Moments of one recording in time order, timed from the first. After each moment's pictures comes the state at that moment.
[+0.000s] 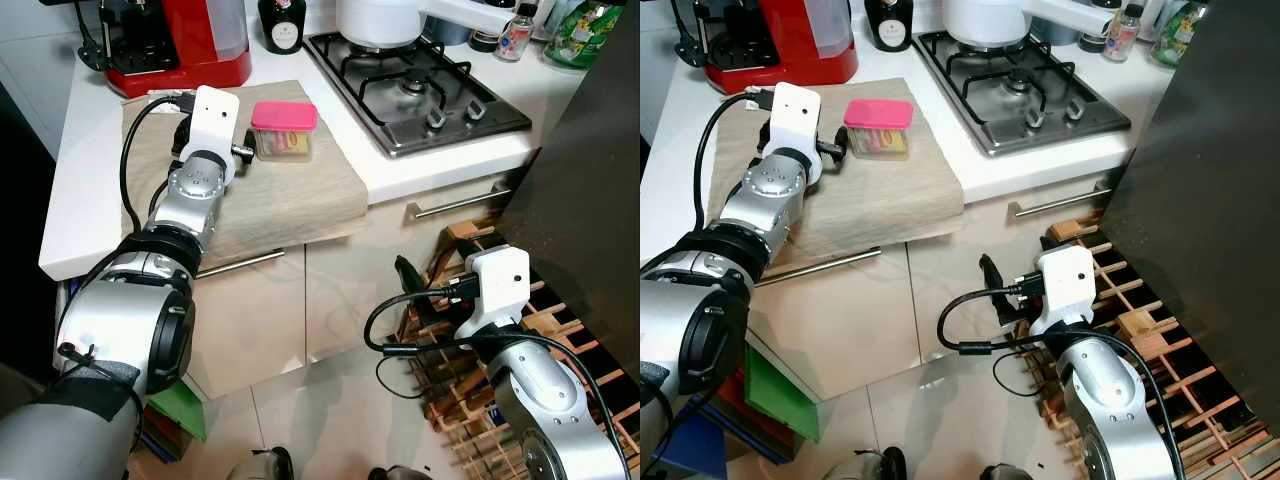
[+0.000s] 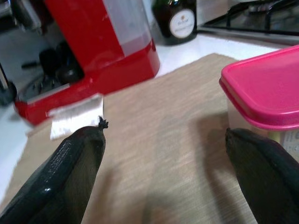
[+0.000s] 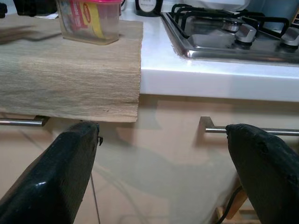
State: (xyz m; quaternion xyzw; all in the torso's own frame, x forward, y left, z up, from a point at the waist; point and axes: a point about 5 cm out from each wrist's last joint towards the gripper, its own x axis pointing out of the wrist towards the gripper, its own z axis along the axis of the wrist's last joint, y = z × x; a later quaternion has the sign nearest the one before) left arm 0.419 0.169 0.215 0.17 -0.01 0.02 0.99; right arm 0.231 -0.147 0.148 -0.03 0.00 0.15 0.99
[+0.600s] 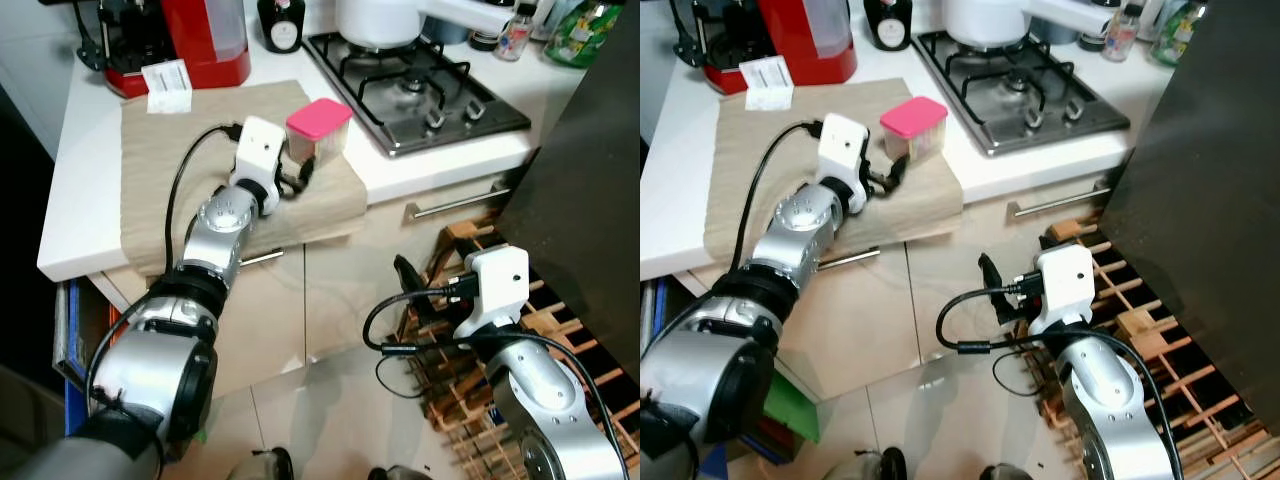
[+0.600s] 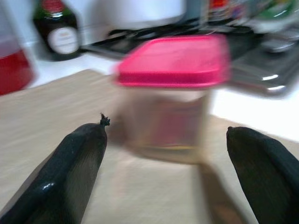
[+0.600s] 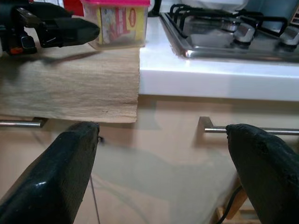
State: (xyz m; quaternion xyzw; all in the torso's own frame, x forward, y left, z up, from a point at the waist) left arm 0.393 0.107 0.183 0.07 -0.04 -0.22 0.97; right arm 0.234 -0.146 0.147 -0.03 0.00 0.16 0.99
